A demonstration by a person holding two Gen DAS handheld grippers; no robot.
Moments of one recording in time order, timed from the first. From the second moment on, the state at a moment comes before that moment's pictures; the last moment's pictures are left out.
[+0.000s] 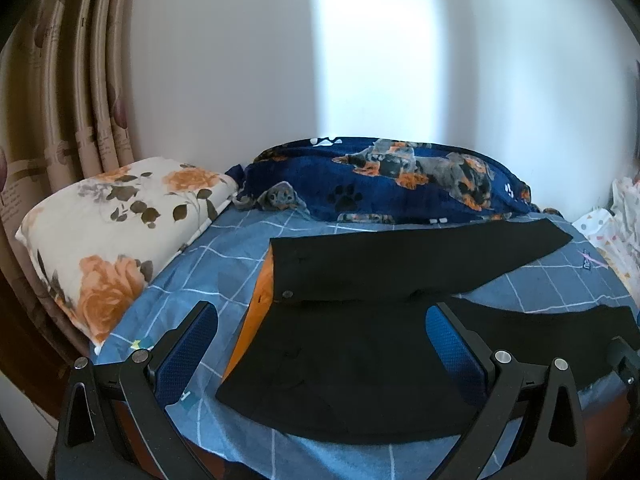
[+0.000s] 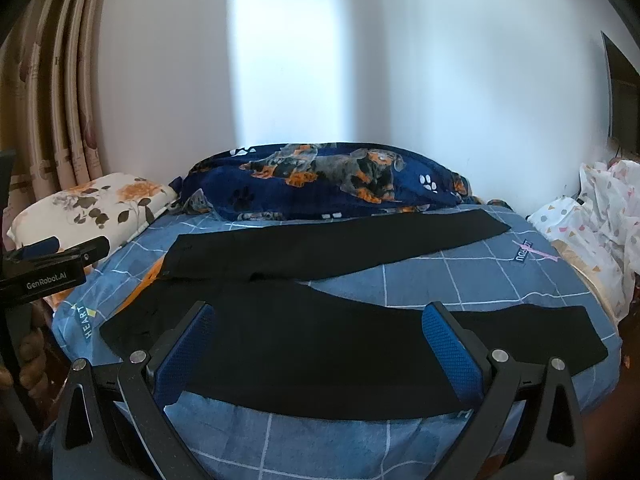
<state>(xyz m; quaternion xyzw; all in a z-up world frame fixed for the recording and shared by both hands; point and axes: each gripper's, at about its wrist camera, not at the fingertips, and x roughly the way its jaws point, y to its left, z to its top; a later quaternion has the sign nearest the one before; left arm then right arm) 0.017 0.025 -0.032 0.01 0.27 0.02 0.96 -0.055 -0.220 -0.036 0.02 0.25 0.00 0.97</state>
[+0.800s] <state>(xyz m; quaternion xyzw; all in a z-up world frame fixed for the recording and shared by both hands) 0.064 0.049 -0.061 -0.01 0.34 0.02 0.94 -0.040 -0.232 -0.058 0.04 0.29 0.00 0.96</state>
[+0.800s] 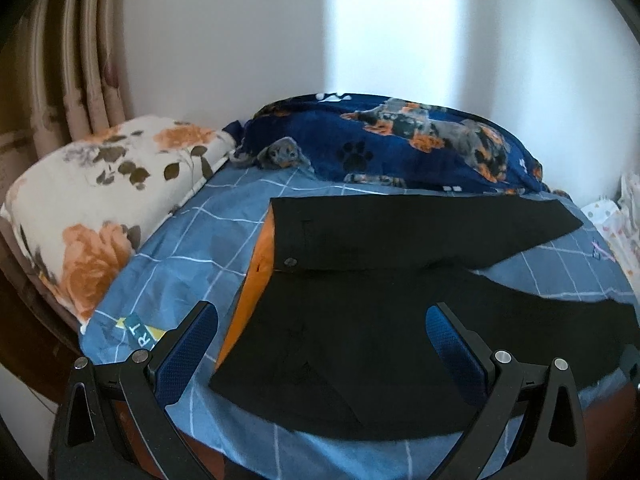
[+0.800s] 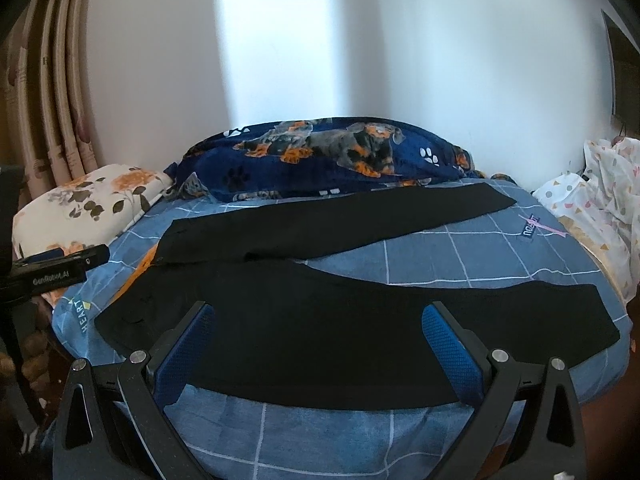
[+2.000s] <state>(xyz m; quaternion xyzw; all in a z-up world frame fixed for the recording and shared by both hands) 0.399 0.185 -0.189 -0.15 0.51 -0.21 0.82 0.070 -0.243 -0.152 0.07 0.45 -0.01 0.89</state>
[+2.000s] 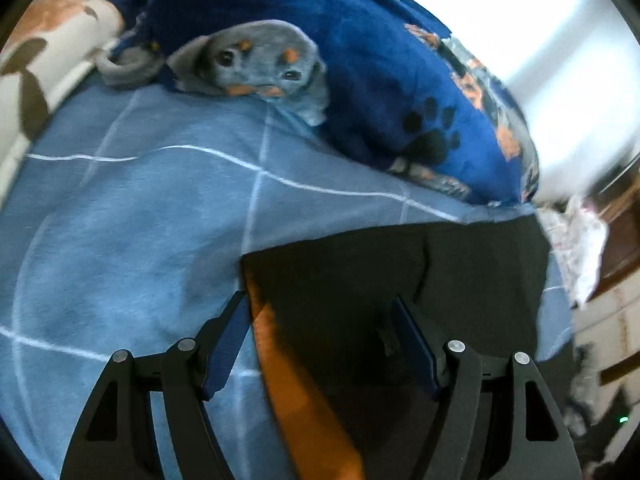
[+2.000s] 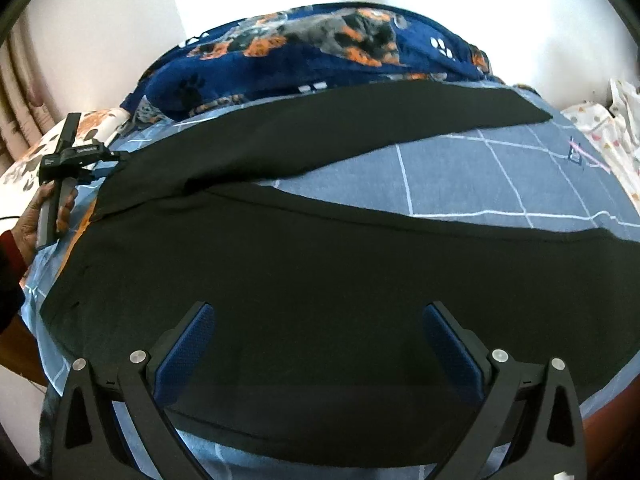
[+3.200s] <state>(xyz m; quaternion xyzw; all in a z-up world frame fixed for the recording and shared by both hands) 0.207 0.131 -0.062 -0.14 0.27 -0.22 0.93 0.208 -0.294 -0.116 0.37 0.43 0.18 0.80</state>
